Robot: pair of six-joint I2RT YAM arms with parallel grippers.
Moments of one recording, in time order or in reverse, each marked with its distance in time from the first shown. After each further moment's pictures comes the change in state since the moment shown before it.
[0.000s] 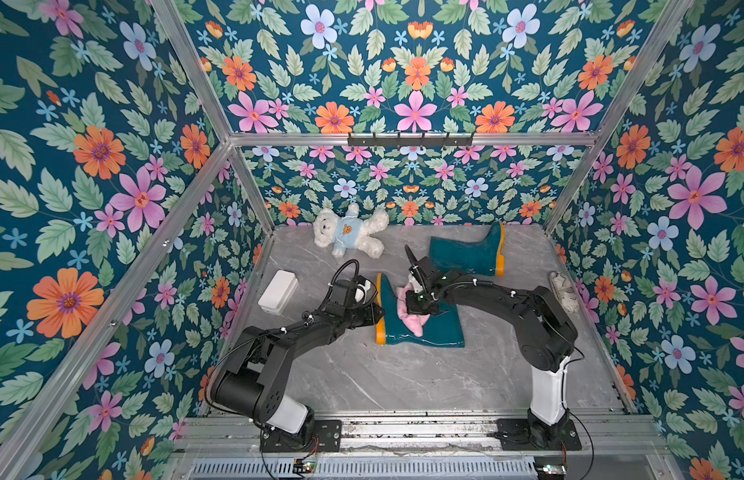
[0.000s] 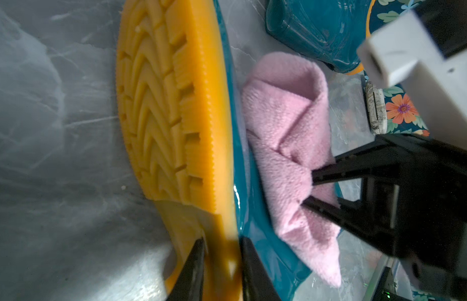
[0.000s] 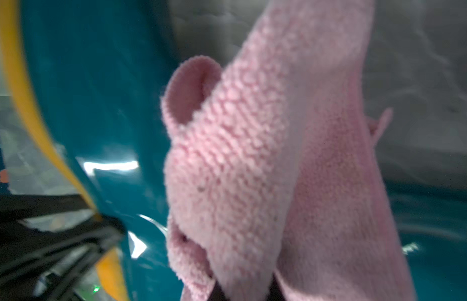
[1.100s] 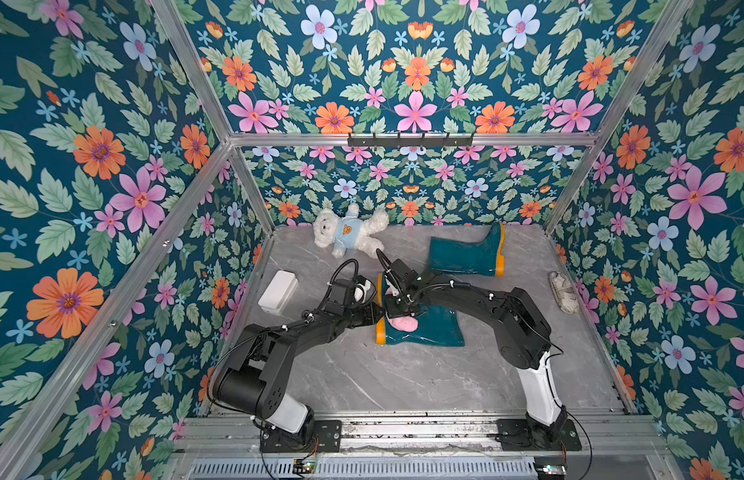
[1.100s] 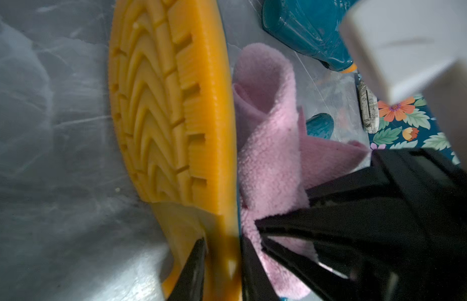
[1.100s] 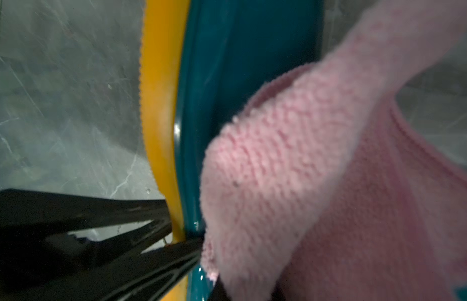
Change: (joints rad) left arm 0.006 0.024 0.010 0.005 0.039 0.000; right arm 0.172 0.168 0.284 -0.093 0.072 -0.019
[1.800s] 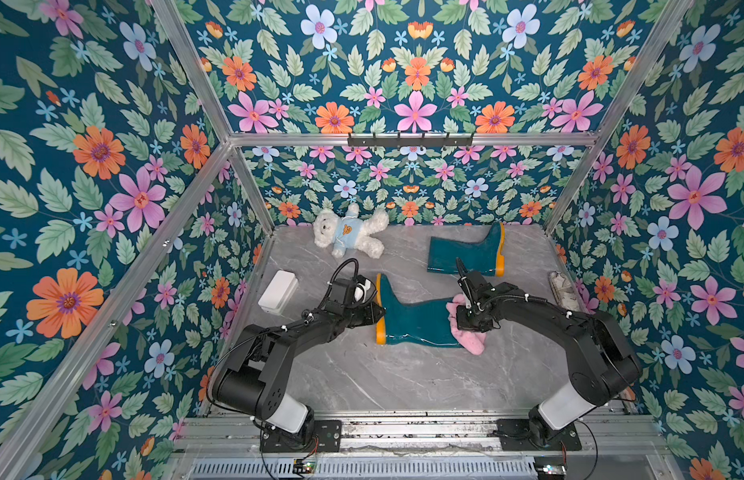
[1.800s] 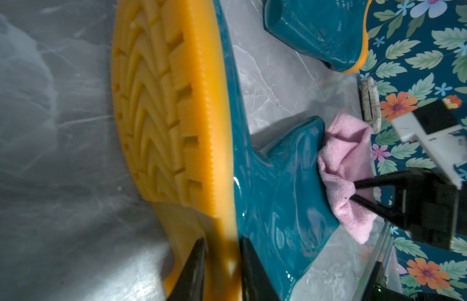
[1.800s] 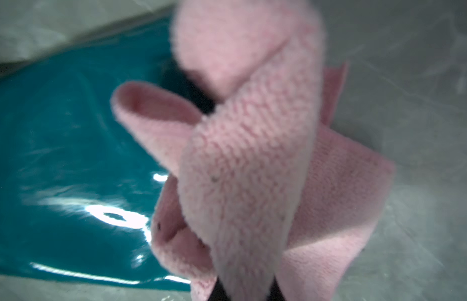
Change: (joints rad) left arm 0.000 -0.016 0.008 -0.023 -0.012 0.000; right arm -0.335 -0.483 -0.607 -0.020 0.068 -0.038
